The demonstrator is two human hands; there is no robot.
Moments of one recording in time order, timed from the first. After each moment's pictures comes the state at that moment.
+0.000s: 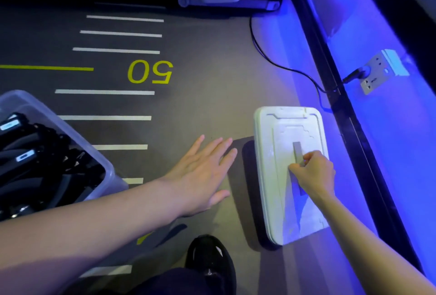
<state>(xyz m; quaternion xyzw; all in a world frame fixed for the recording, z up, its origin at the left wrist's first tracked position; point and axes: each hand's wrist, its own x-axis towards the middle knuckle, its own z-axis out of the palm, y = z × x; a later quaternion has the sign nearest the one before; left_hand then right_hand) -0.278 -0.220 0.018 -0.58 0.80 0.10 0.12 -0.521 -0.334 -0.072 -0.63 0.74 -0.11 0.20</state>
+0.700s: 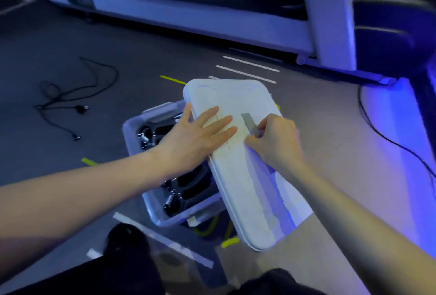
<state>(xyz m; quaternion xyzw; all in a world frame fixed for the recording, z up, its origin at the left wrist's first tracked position) -0.060 -0.088 0.077 -0.67 0.71 -0.22 0.09 -0.192 -0.233 0.074 -0.87 0.42 -0.11 0.24</state>
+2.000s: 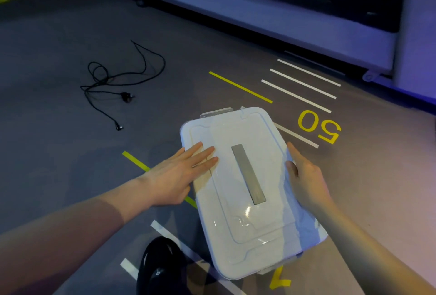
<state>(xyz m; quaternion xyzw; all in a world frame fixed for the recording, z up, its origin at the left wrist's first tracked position) 0.066 0.029 -0.023 -0.78 0.61 0.13 0.00 -0.113 -0.206 -0.024 -0.88 0.36 -0.02 0.30</state>
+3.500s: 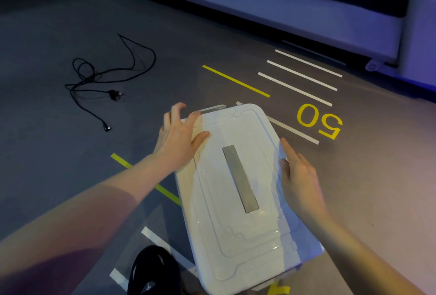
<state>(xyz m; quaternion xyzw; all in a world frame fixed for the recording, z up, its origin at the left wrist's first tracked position) 0.098 -0.046 -0.035 -0.92 0.35 0.05 -0.15 -0.104 -0.205 -0.036 -0.89 0.34 -0.07 0.28</state>
